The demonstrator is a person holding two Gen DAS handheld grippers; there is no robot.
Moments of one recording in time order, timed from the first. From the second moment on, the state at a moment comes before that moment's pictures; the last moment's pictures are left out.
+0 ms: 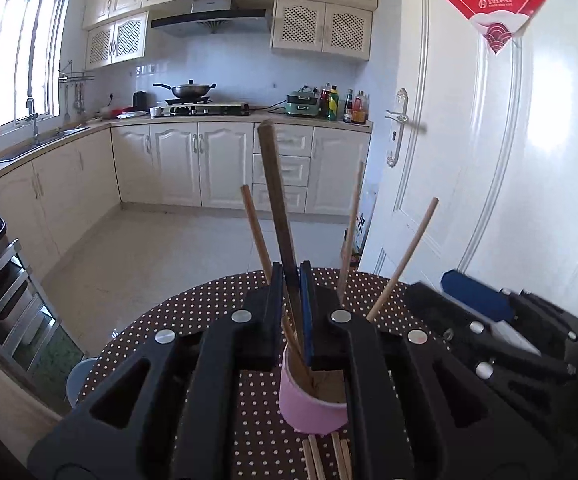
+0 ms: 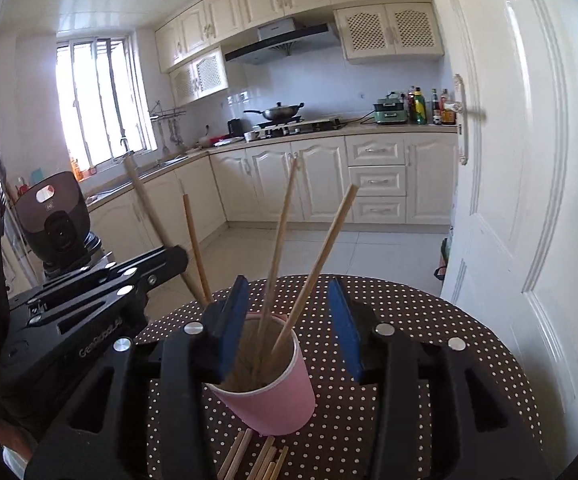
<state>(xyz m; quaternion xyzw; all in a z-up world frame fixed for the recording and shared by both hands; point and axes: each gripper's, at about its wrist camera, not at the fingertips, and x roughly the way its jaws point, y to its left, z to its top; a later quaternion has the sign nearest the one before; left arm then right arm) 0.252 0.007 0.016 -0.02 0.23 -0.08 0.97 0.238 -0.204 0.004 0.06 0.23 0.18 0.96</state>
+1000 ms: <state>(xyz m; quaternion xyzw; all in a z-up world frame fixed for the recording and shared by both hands) 0.190 0.044 -0.006 -0.05 0.27 -0.08 0.96 0.183 -0.214 -0.021 0.05 0.27 0.15 0.95</state>
